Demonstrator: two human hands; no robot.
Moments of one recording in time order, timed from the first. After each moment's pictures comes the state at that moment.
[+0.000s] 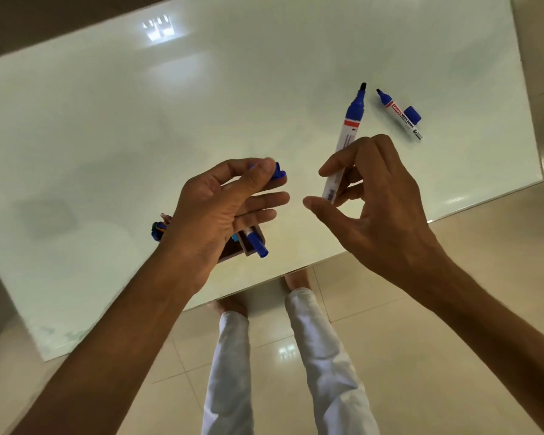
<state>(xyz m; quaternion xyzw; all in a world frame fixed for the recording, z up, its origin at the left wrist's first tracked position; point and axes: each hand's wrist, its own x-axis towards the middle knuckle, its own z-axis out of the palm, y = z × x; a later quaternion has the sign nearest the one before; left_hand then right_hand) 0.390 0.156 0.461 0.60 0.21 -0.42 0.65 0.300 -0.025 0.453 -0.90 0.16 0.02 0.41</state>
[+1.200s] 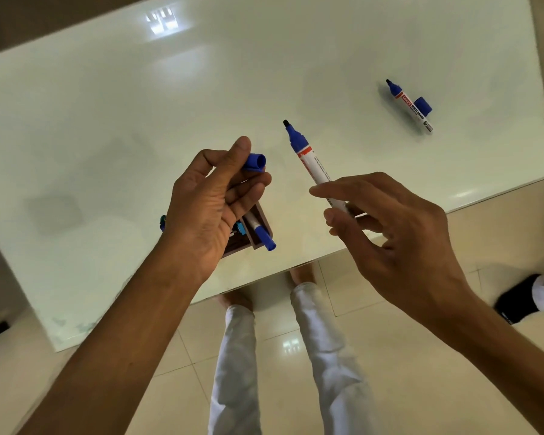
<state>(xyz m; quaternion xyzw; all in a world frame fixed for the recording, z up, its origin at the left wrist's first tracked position) 0.394 0.165 0.453 0.55 0.33 -0.34 0.69 0.269 -0.015 0.477 -0.89 0.12 0.03 0.43</state>
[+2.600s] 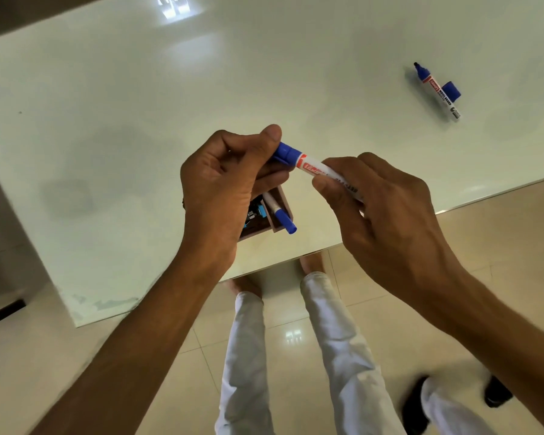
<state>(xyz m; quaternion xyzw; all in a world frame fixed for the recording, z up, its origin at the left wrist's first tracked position) 0.378 0.181 0.454 0.66 0.20 -0.26 0.67 0.289 0.020 0.468 -0.94 0.10 0.05 0.31</state>
